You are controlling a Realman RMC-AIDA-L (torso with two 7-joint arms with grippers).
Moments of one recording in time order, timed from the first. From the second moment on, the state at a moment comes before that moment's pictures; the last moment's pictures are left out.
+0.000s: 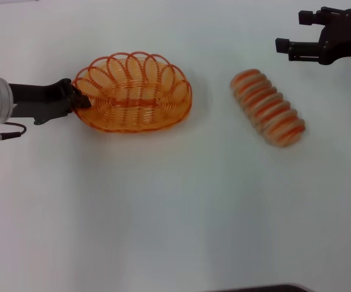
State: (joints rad) left arm -0.59 -2.17 0.85 0.86 2.41 1.18 -2.82; right arm 0.49 2.08 -0.57 -0.88 -2.08 -1.39 1.42
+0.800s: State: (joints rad) left arm -0.59 -2.17 0.86 0.86 2.41 1.16 -2.83; right arm 0.49 2.08 -0.58 -0.88 -2.08 -1.38 1.42
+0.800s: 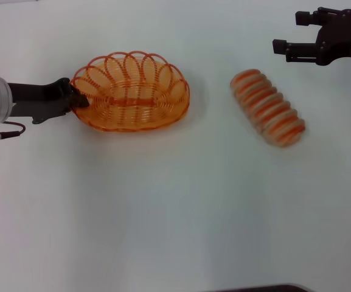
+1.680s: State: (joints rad) left arm -0.58 -2.17 0.88 0.86 2.39 1.16 -2.84; right arm 0.49 2.08 -0.58 -0.87 -2.08 -1.38 1.42
